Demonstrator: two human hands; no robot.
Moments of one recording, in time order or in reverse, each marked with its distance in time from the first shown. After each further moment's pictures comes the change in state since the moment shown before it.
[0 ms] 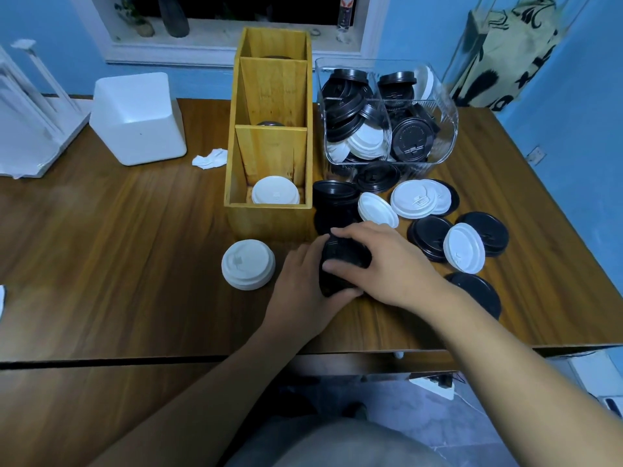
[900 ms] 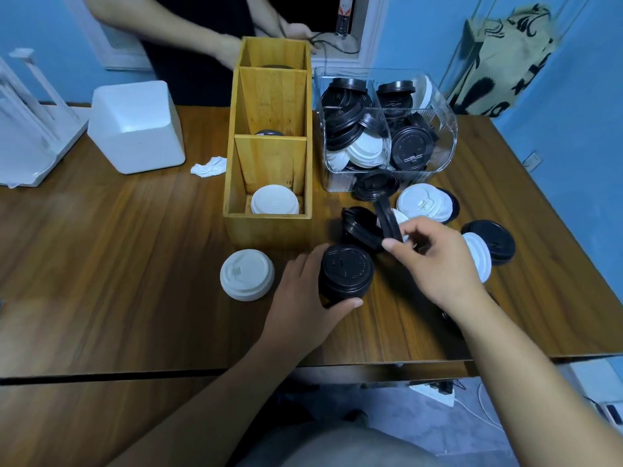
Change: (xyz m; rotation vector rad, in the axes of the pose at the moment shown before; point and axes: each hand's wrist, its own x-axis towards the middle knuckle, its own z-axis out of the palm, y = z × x) left_hand 0.000 0.001 -0.004 0.016 -0.017 -0.034; right_hand -0.012 0.032 -0.023 0.374 0.355 0.231
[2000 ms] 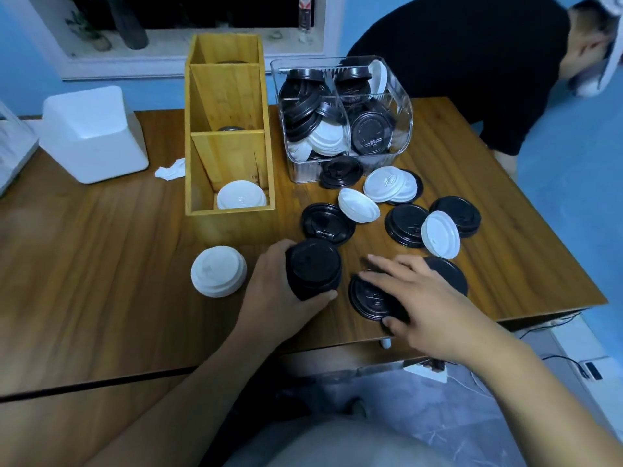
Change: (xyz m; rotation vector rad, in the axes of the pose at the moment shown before) left_hand -0.003 0.006 -0.004 -0.067 -0.013 0.002; right_hand -0.076 0.025 -0.036 -0.701 -0.504 -0.230
